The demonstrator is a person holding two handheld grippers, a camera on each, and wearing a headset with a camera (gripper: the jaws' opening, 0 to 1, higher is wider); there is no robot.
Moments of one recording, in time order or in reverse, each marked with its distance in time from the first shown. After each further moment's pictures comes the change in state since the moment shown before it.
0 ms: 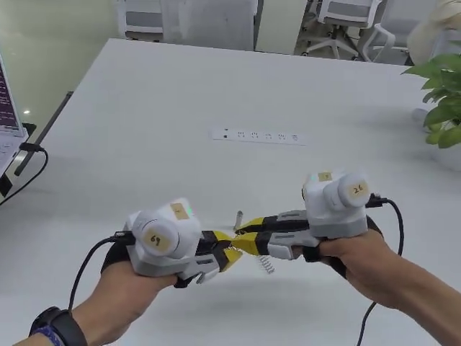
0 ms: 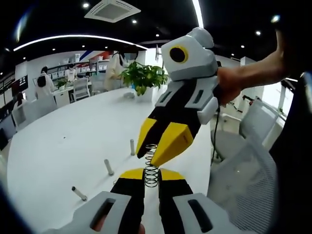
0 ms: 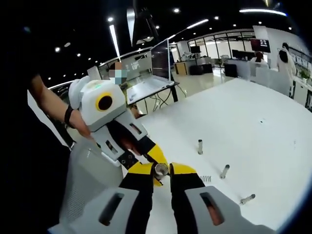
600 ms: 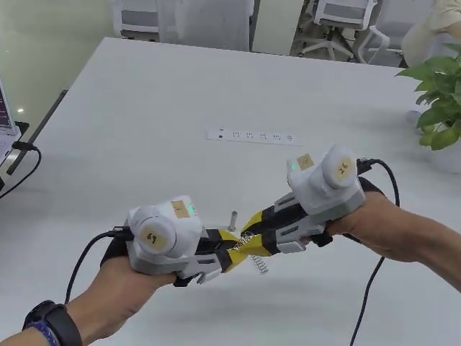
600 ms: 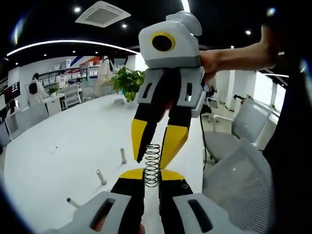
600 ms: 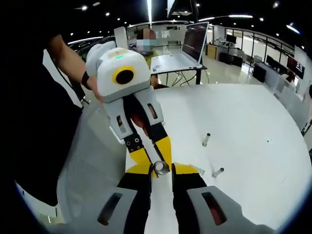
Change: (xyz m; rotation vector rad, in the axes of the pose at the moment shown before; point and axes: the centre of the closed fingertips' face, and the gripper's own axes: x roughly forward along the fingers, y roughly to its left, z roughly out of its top) left arm 0.003 -0.016 0.015 0.041 -0.033 -0.074; right arm -0.015 0.009 -0.009 -0.285 0.272 0.110
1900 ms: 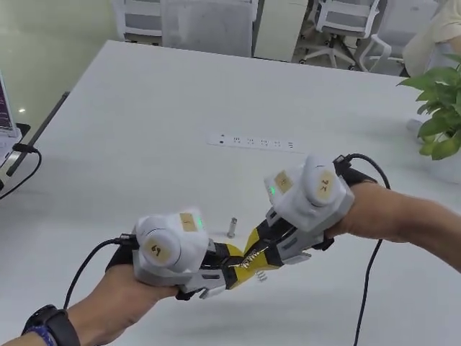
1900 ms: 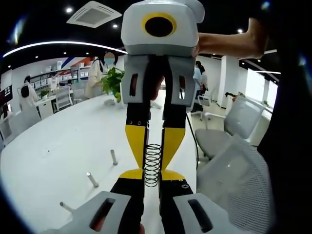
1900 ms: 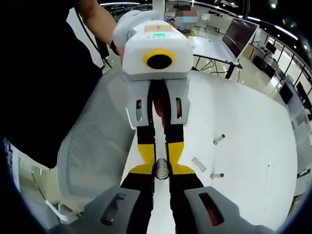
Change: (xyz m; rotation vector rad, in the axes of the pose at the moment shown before) left arm 0.006 -0.017 -0.003 0.030 0.002 -0.073; right arm 0.002 0.019 -0.015 -0.292 0.239 0.127
